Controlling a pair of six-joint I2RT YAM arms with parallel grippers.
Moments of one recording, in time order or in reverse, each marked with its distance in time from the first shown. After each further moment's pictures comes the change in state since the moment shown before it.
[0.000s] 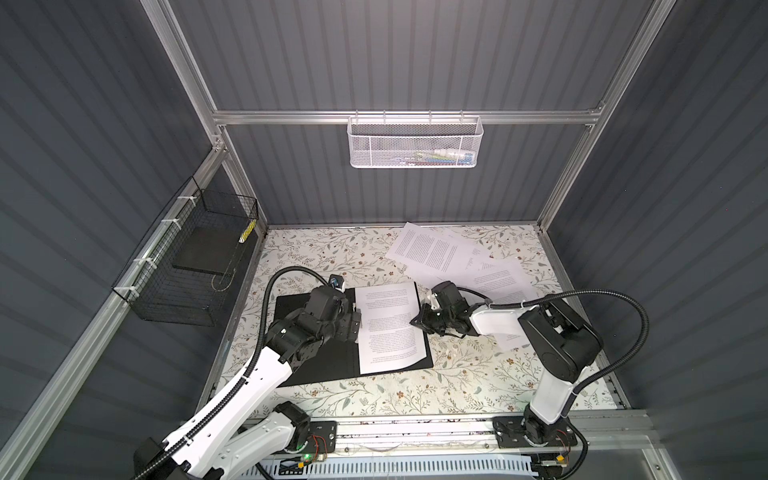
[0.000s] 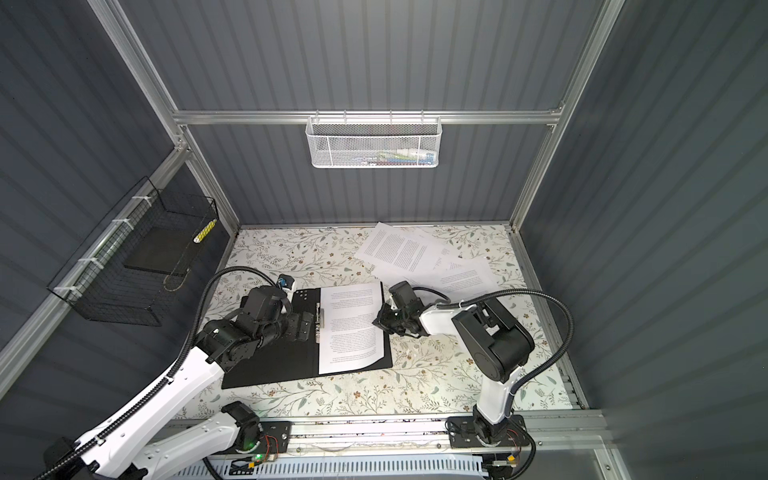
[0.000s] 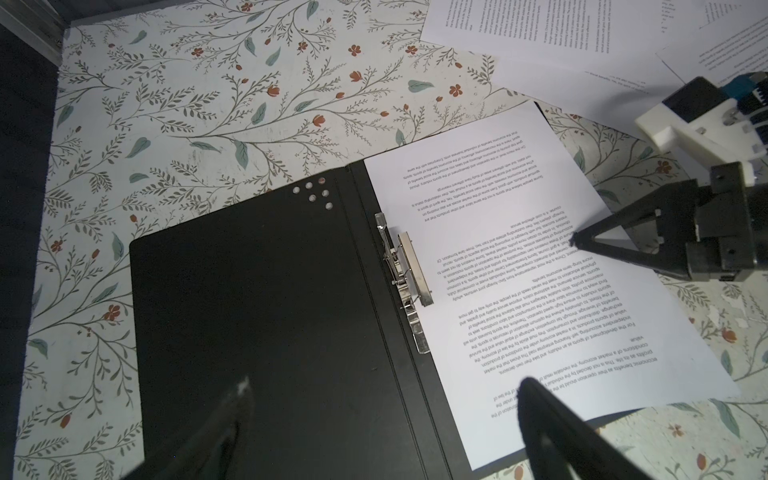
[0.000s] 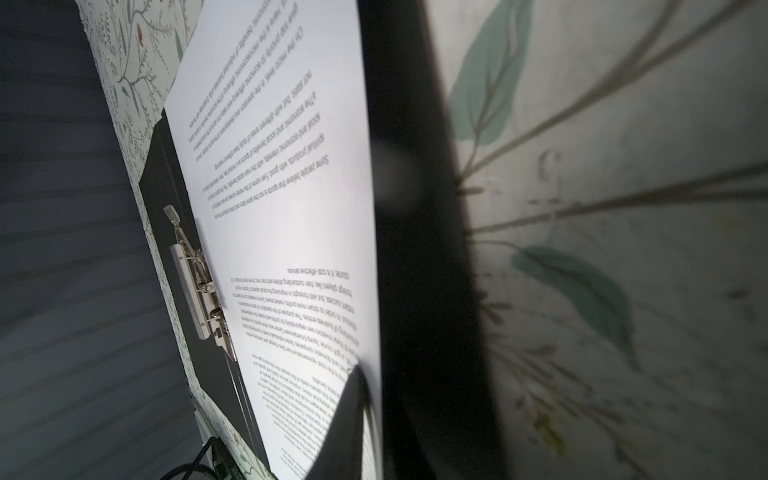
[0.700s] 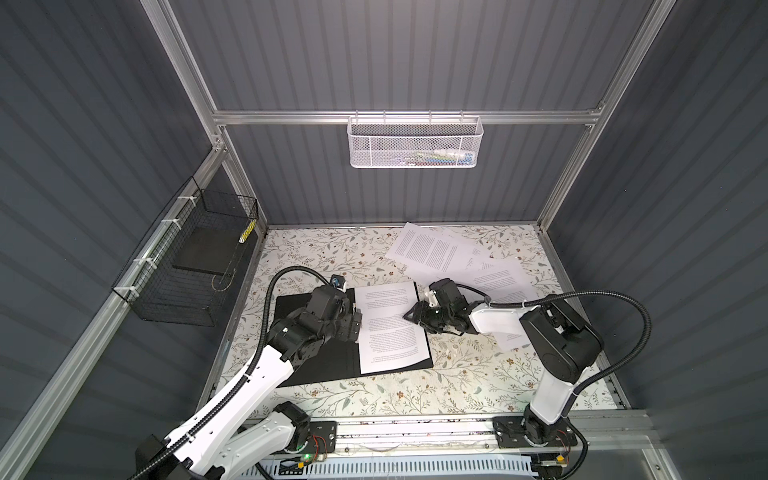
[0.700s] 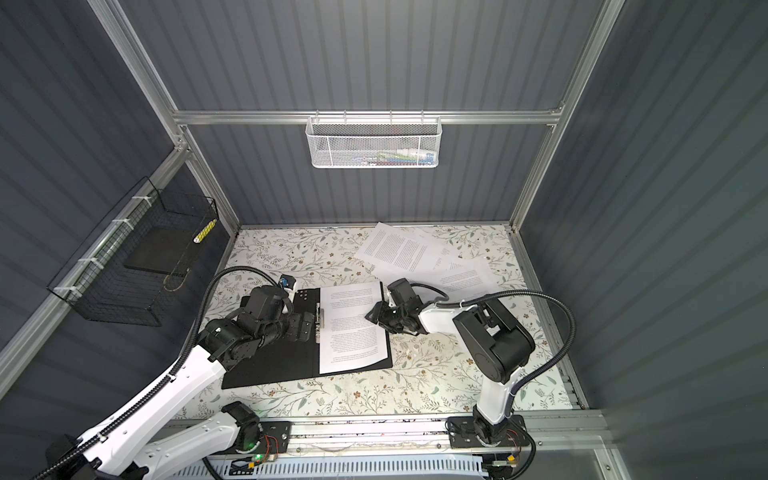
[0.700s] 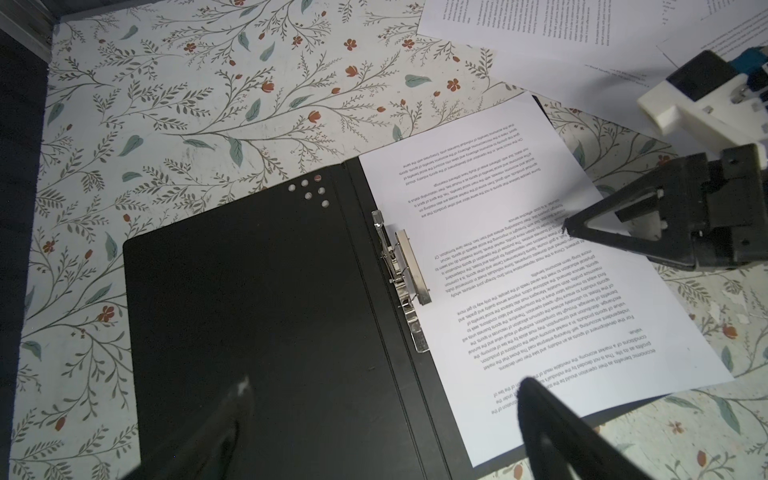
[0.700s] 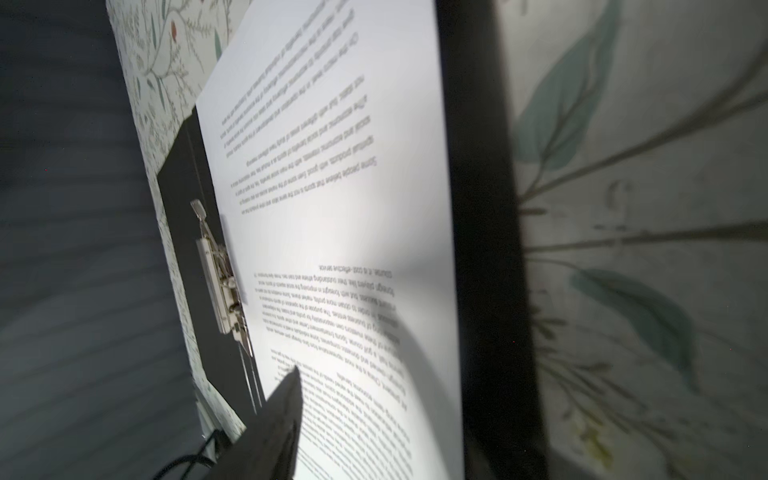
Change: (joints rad) left arm 0.000 0.013 0.000 0.004 0.007 0.003; right arm 0.003 -0.015 0.021 -0.013 0.001 -0.024
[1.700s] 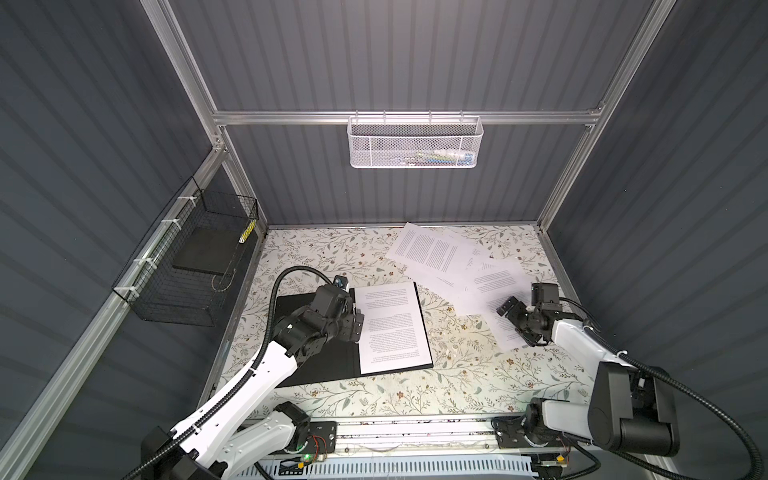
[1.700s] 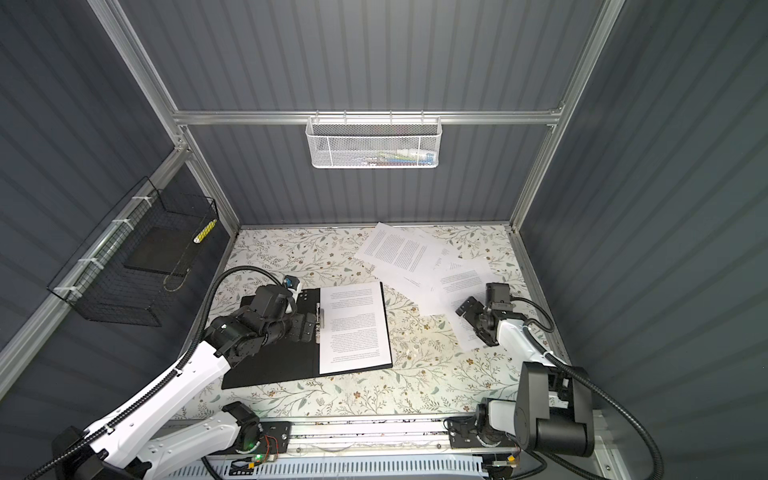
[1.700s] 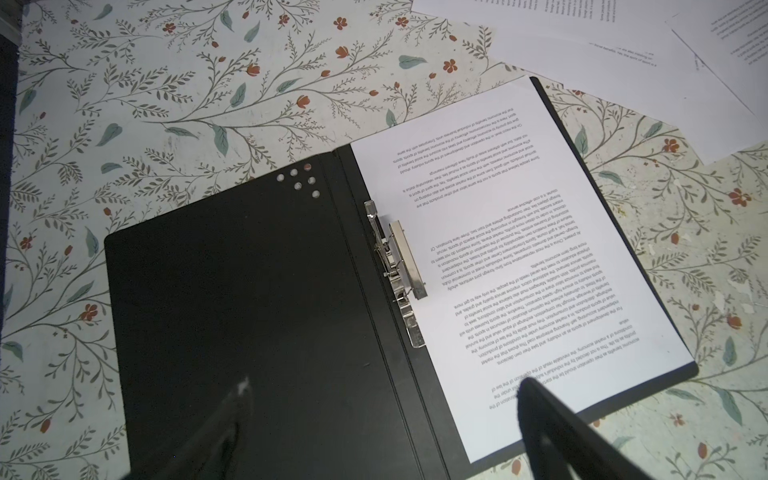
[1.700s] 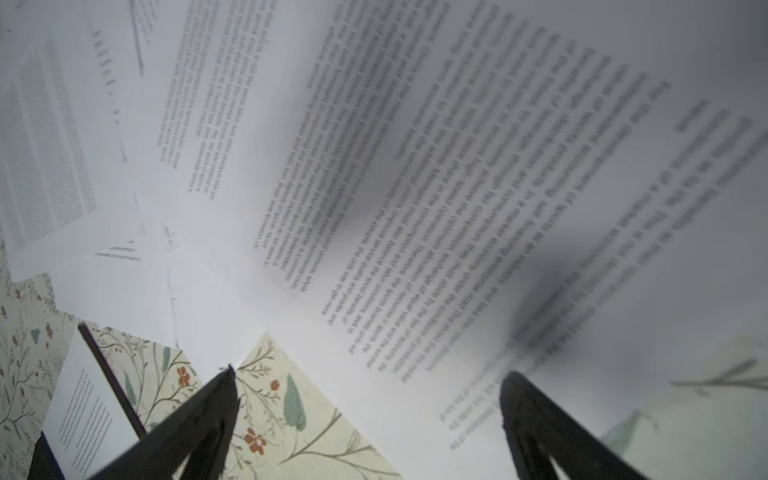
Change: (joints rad) left arm 0.000 0.036 0.000 0.000 0.026 0.000; right arm -0.753 -0.495 -0.266 -0.454 0.222 -0.258
